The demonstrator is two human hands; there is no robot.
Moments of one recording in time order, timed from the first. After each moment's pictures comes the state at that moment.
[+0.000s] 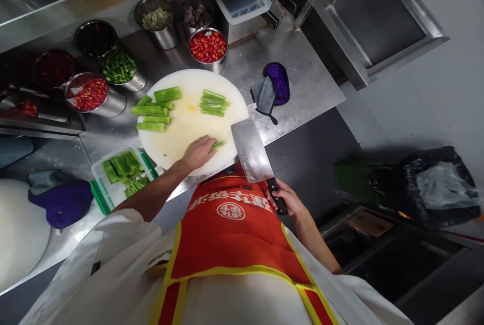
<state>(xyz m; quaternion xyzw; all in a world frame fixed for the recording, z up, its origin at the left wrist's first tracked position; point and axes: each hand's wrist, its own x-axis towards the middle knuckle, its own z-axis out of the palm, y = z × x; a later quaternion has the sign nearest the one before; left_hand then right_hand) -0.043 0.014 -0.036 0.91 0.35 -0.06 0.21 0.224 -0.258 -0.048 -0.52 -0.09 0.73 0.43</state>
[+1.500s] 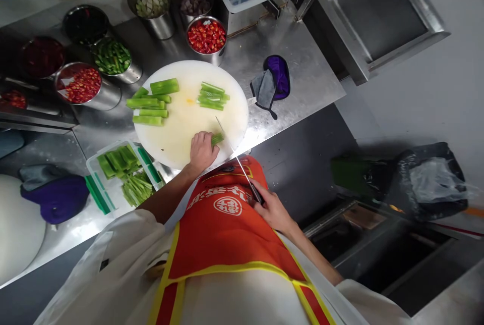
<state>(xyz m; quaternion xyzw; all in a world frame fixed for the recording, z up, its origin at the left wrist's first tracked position) -0.024 -0.024 -0.058 0.85 0.50 0.06 0.16 0.163 -0.250 0.019 -0.65 -0.49 0.51 0.26</state>
